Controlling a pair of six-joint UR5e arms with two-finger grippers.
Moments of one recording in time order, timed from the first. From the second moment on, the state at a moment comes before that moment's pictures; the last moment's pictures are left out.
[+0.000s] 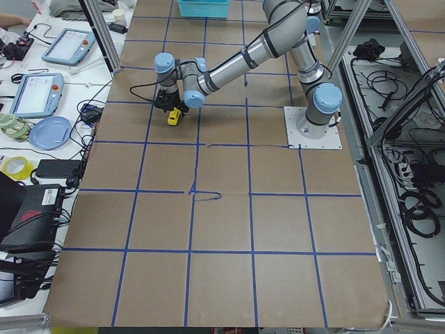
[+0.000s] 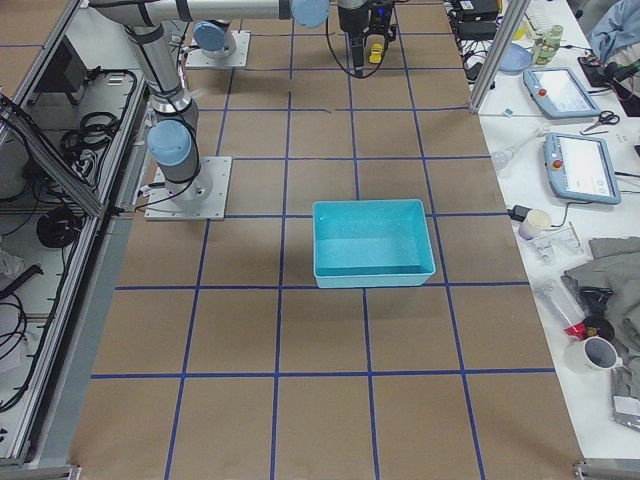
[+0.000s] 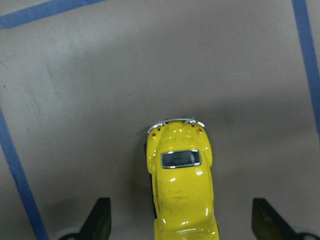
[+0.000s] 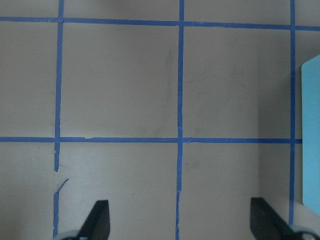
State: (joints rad) left arm -1.44 -2.16 -1.60 -0.94 1.57 -1.18; right arm 1.67 -1.54 1.57 -1.76 -1.63 0.07
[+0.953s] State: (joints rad) left arm -1.44 -2.18 -1.56 -0.95 1.56 -1.24; right arm 1.67 -1.54 1.57 -1.76 -1.63 0.07
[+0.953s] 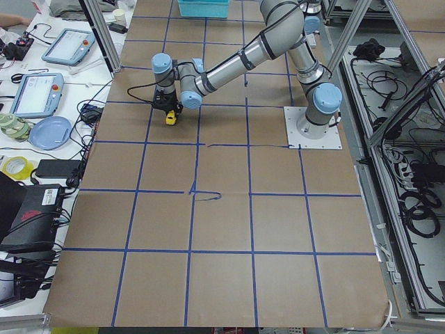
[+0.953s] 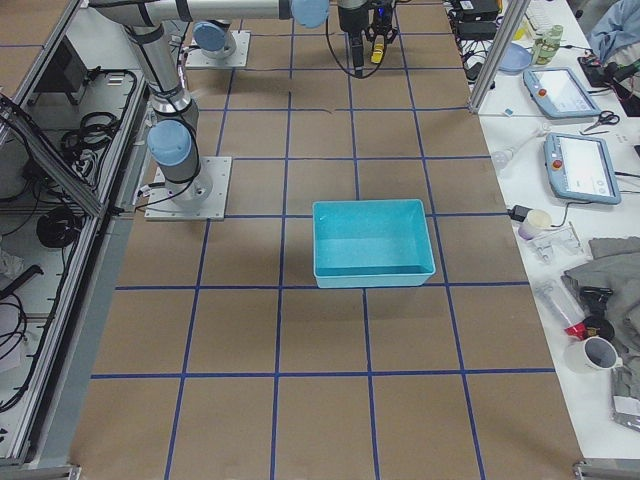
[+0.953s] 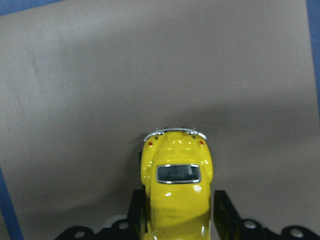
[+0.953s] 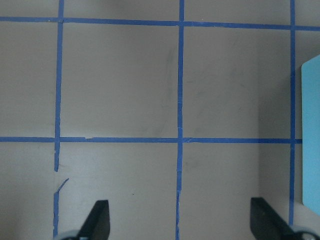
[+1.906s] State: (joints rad) left arm -1.44 -2.17 -1.55 -0.96 1.52 -1.49; right arm 1.67 -1.54 1.57 -1.76 -1.63 0.07
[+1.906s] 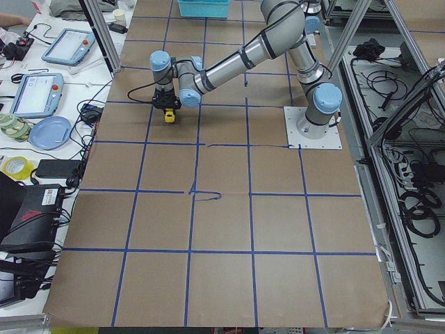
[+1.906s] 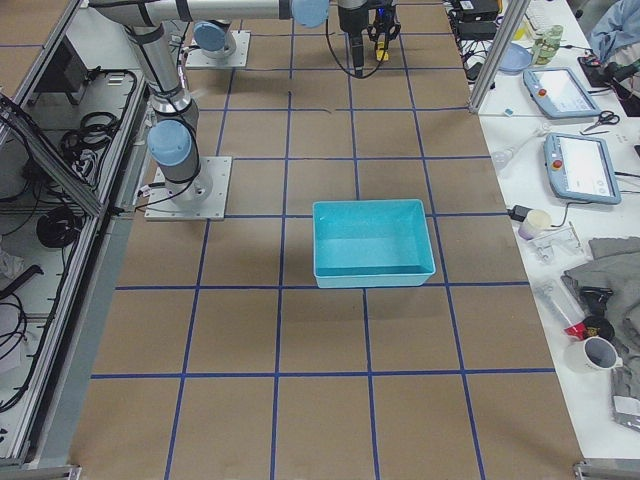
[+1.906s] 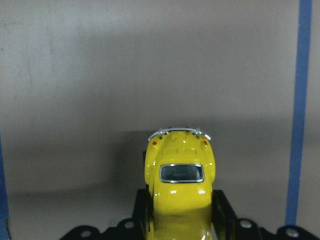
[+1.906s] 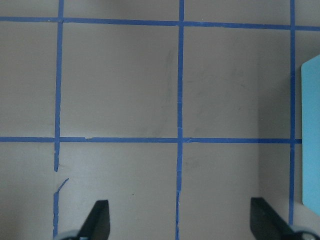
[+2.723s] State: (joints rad) left arm -1.44 -2.18 -1.55 -0.97 1.51 -1.48; right arm 1.67 -1.54 1.57 -1.76 -1.63 0.07
